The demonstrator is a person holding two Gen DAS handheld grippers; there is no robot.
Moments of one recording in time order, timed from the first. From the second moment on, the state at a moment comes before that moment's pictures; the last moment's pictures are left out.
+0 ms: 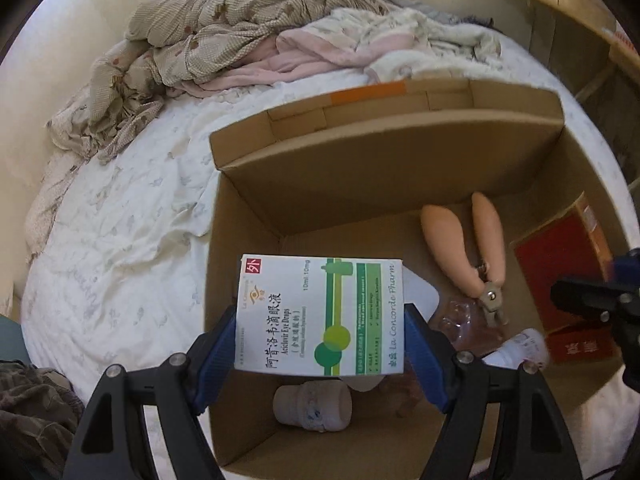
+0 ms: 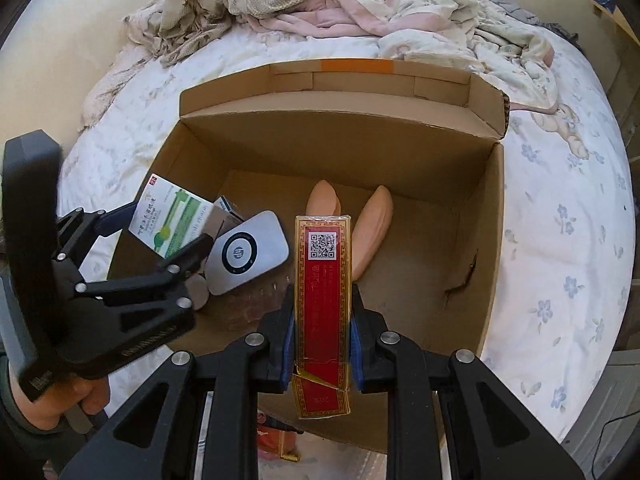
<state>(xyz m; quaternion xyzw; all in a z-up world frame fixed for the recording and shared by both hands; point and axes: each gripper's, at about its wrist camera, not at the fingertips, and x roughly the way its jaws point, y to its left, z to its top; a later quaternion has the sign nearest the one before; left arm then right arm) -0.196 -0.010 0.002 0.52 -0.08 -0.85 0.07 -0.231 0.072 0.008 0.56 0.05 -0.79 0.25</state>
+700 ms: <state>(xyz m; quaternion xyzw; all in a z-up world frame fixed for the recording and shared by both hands) -0.198 -0.011 0.007 0.56 -0.03 -0.83 0.06 -0.217 0.066 0.028 0.50 0.15 -0.83 0.19</state>
